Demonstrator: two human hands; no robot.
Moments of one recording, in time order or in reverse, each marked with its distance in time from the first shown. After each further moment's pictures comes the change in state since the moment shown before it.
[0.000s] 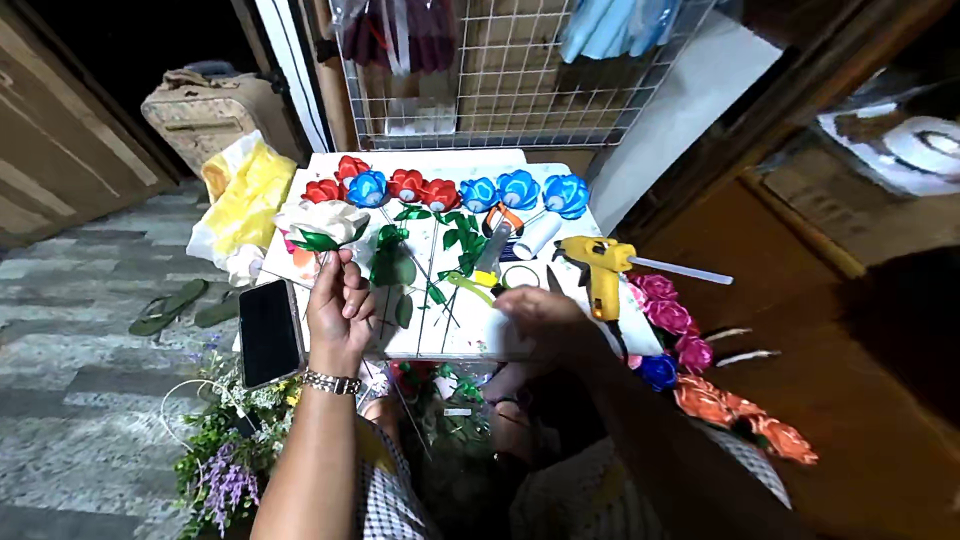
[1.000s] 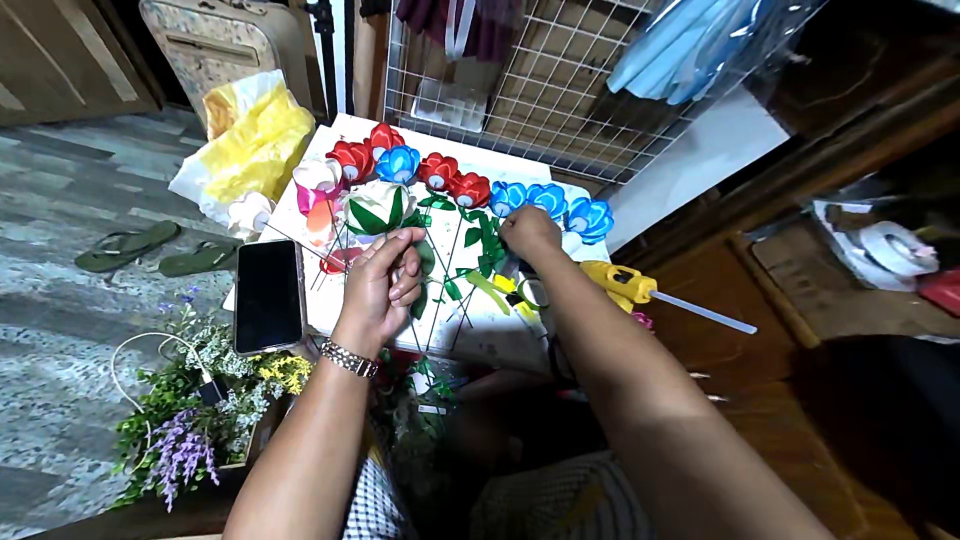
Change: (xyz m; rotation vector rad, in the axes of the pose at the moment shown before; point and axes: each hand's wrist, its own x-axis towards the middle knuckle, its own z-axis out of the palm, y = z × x) left_hand -0.008 -0.002 0.005 0.132 -0.007 -0.119; right_hand 0.180 0.015 0.002 -0.733 -0.027 0.501
